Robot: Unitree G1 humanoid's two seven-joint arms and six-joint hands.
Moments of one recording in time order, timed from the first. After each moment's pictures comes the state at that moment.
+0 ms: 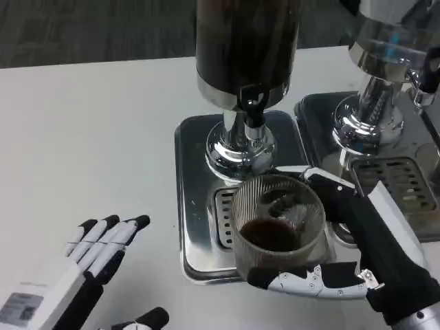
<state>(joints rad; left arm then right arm) 0.51 0.63 0.02 -0.02 0.68 -0.63 0.28 0.35 -0.23 0.14 -0.33 -0.26 -0.37 0.11</state>
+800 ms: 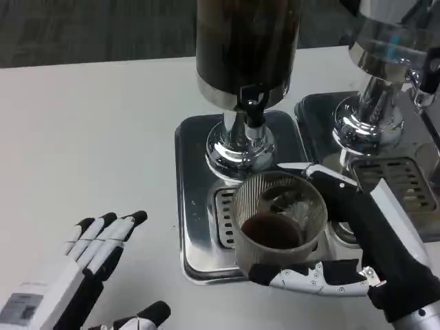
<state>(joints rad) 0.51 0.59 0.03 -0.04 0.68 -0.60 0.27 0.34 -0.22 0.13 -0.33 -0.25 -0.37 0.12</state>
